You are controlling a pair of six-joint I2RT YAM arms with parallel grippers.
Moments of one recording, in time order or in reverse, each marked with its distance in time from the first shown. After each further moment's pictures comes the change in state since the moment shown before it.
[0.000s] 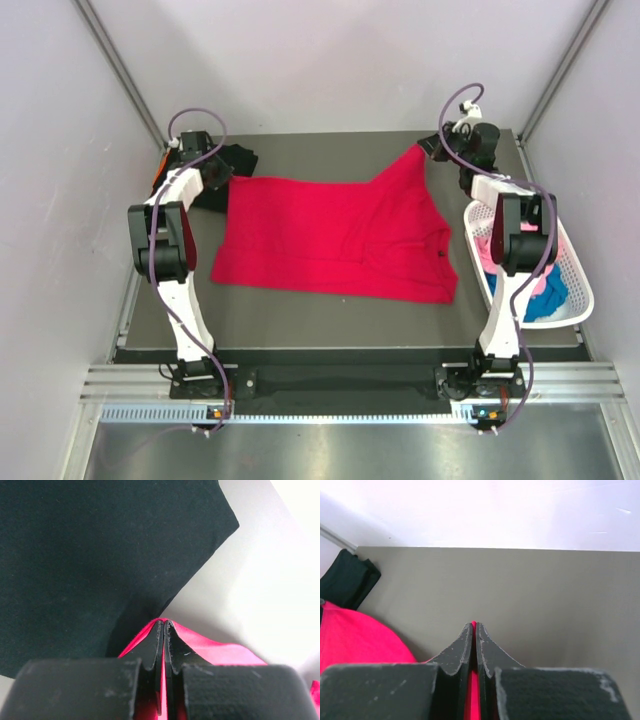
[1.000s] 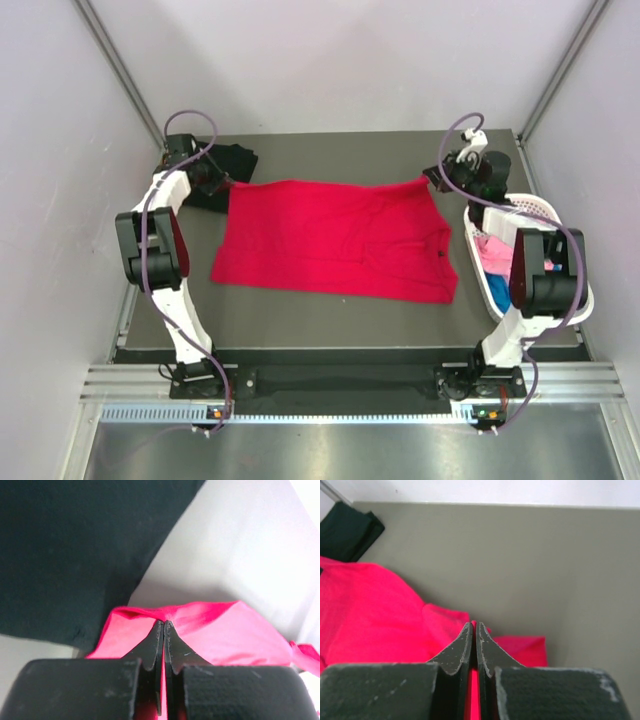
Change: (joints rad) left arm 0.058 -0.076 -0.054 -0.084 0.246 0.070; right arm 0.002 -0.380 -0.442 -0.001 0.000 -0.167
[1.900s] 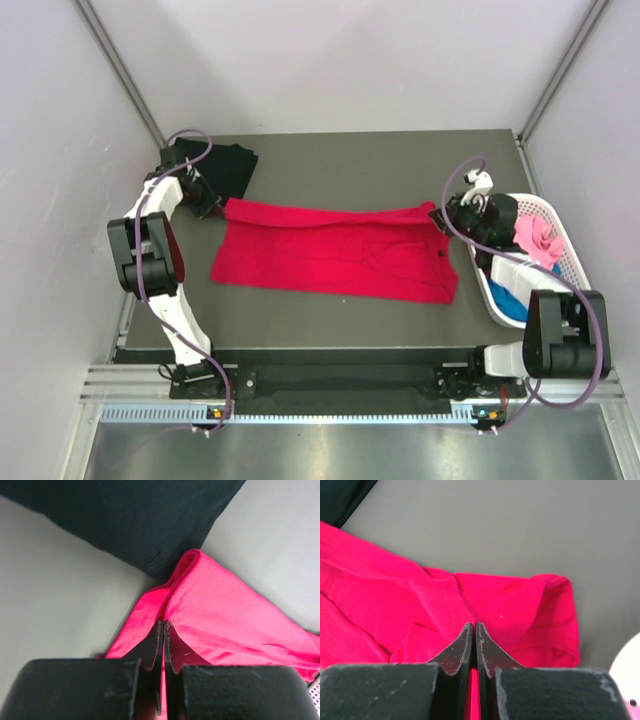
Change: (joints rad) left arm 0.048 -0.070 -0.084 -0.263 -0.035 0.139; right arm 0.000 -0.384 -0.419 -0.086 0.048 -0.046
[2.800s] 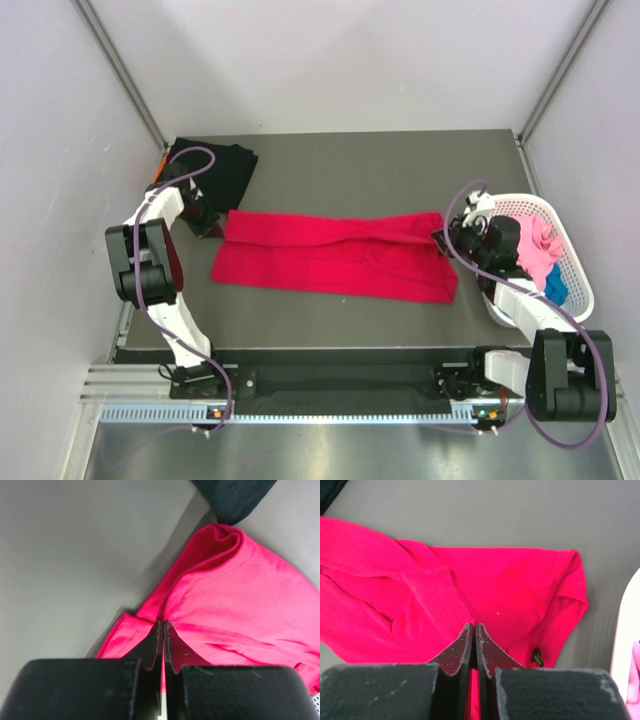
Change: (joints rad) left arm 0.000 -0.077 -0.146 -0.089 -0.055 0.035; right arm 0.005 -0.225 -0.171 -0.101 0.034 -0.018
